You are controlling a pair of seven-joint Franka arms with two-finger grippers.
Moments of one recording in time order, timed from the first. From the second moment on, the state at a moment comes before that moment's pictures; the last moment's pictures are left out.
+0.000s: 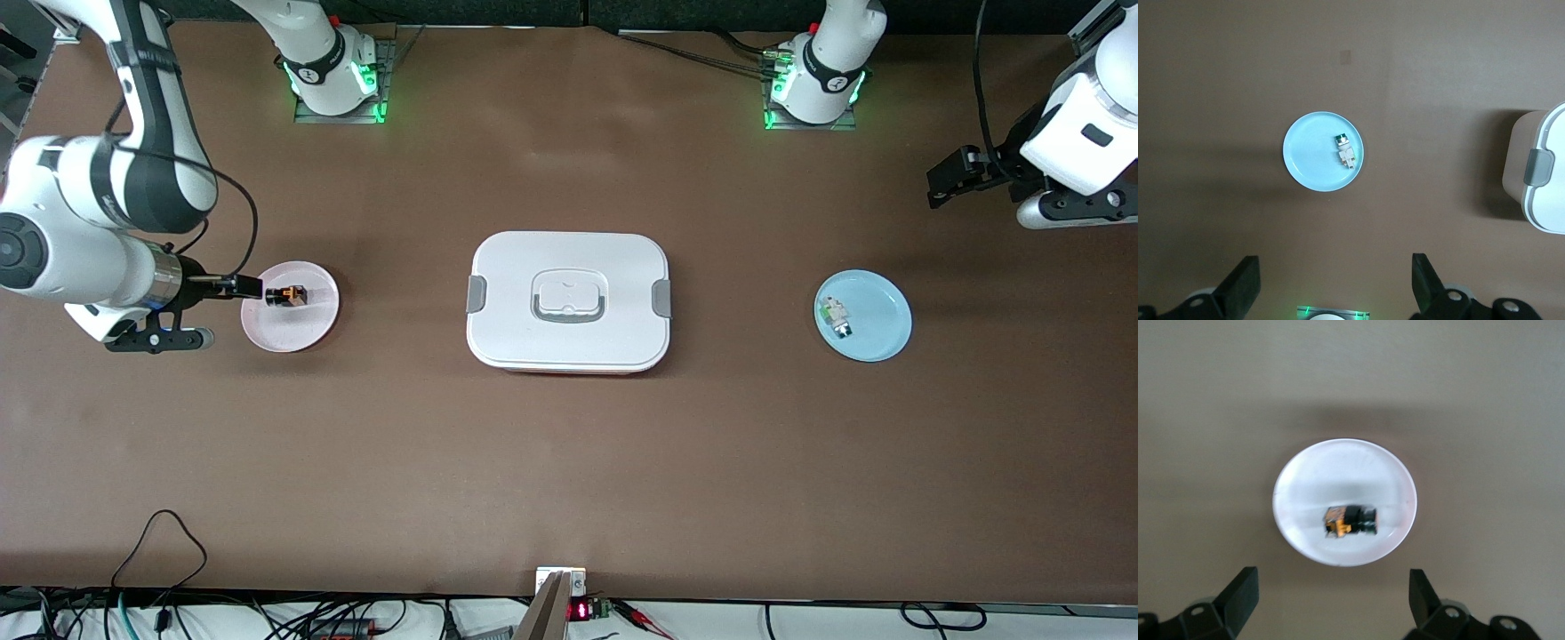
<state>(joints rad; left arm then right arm) -0.06 0.01 -0.05 -1.54 0.03 1.45 -0.19 0.09 0.28 -0.11 -1.87 0.00 1.92 -0.03</state>
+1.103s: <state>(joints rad) -0.05 0.01 -0.05 -1.54 -0.01 1.49 -0.19 0.09 0.28 -0.07 -2.17 -0.01 2.34 -0.03</state>
